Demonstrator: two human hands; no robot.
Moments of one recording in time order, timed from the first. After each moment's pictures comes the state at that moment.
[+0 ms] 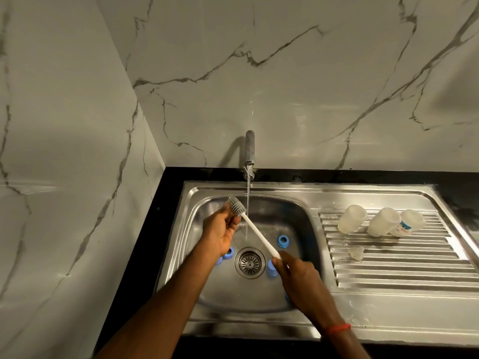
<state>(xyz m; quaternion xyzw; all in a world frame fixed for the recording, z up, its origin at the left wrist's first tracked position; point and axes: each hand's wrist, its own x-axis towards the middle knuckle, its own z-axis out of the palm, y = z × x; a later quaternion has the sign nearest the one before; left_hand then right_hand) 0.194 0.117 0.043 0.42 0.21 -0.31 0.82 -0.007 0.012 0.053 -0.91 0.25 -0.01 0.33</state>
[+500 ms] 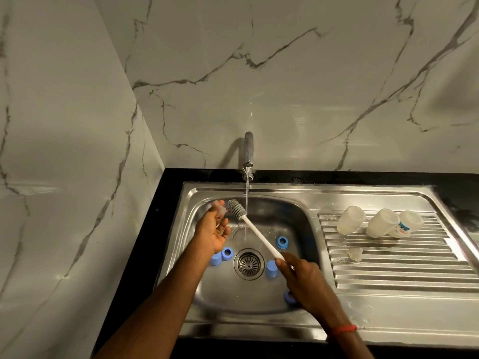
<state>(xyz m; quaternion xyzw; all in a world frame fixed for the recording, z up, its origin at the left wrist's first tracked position) 0.209 0.125 0.036 0.50 0.24 -0.33 0.76 -0.012 -0.004 0.041 -0.89 0.25 -0.03 0.39</state>
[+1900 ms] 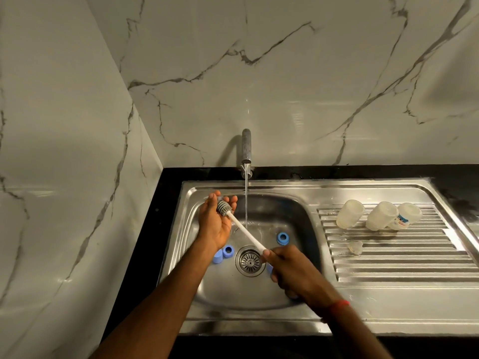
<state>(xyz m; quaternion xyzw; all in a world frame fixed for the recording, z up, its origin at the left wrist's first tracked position) 0.205 0.118 0.041 0.37 0.12 -0.24 0.89 0.011 0.017 0.084 -0.73 0.31 0.11 0.60</state>
